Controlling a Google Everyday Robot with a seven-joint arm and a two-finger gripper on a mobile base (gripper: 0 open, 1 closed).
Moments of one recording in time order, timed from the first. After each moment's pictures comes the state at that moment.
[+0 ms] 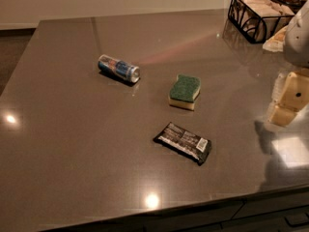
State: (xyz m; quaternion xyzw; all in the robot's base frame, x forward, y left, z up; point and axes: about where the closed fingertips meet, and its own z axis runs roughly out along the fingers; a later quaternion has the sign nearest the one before) arm 0.438 -0.217 0.976 -0.60 0.78 -0.03 0.16
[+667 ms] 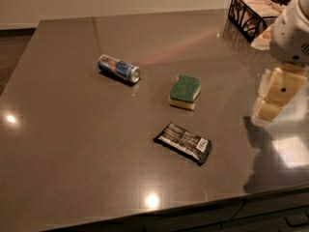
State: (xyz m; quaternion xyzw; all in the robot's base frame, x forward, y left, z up) arm 0.450 -0.201 0.975 -0.61 0.78 -0.02 0.17
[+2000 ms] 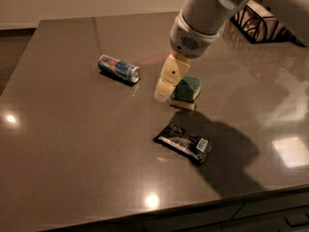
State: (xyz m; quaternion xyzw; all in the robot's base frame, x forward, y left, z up) arm 0.550 -0.047 0.930 -0.58 0.79 0.05 0.20
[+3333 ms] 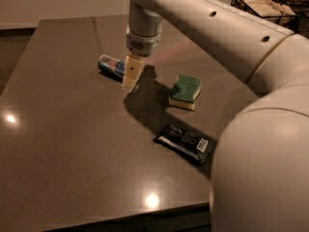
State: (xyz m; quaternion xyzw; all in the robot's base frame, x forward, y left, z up) arm 0.657 0.034 0.861 -0.58 0.81 0.01 0.13
